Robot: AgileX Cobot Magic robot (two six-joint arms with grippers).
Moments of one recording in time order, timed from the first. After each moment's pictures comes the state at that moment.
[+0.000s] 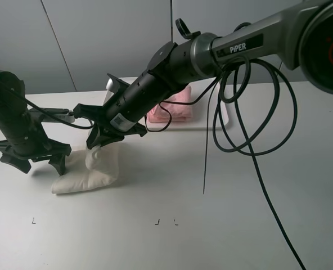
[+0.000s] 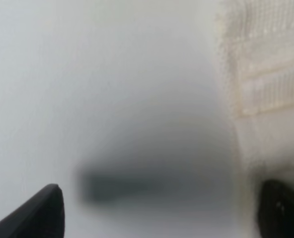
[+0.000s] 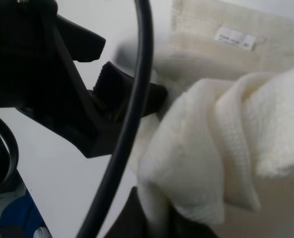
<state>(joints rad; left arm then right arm) -0.15 1.96 -0.98 0.13 0.68 -0.22 0.72 2.30 -1.62 1.09 0.80 -0.44</state>
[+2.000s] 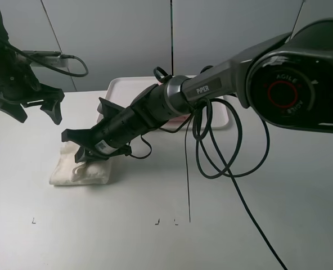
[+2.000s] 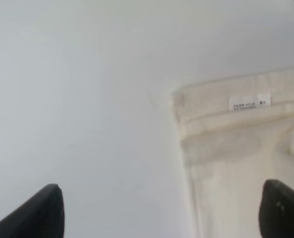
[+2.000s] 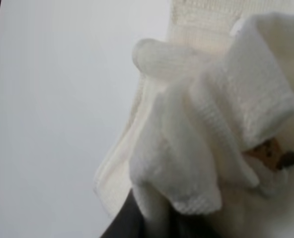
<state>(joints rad) -0.13 1.87 -1.32 0.05 0.96 -0.06 0.81 2.44 -1.62 1.39 0.59 -0.66</state>
